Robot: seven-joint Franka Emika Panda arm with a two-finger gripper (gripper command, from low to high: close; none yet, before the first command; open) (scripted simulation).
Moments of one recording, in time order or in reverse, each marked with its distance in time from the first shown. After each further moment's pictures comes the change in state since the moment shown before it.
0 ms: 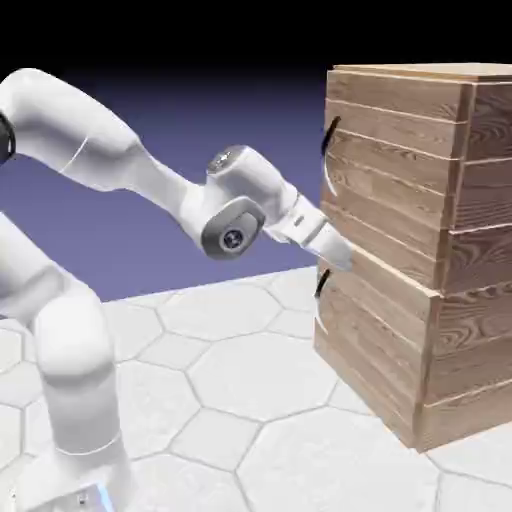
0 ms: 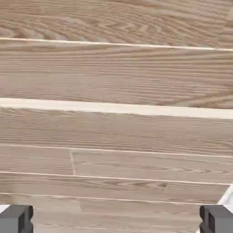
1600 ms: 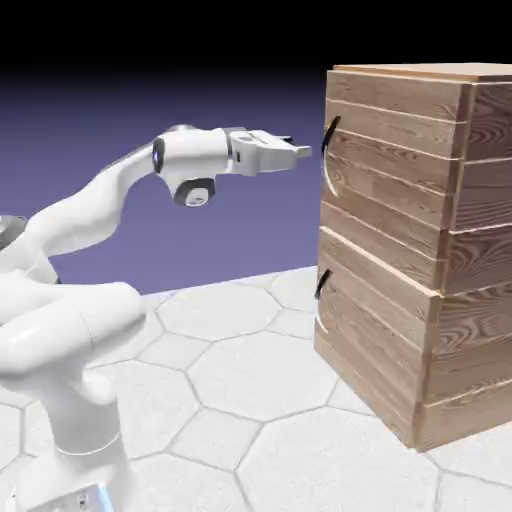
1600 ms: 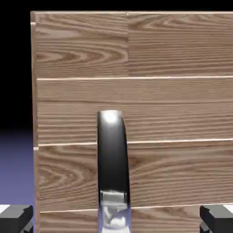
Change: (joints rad) arm -1.086 -1.093 1.141 0.399 2.065 -0.361 -0.633
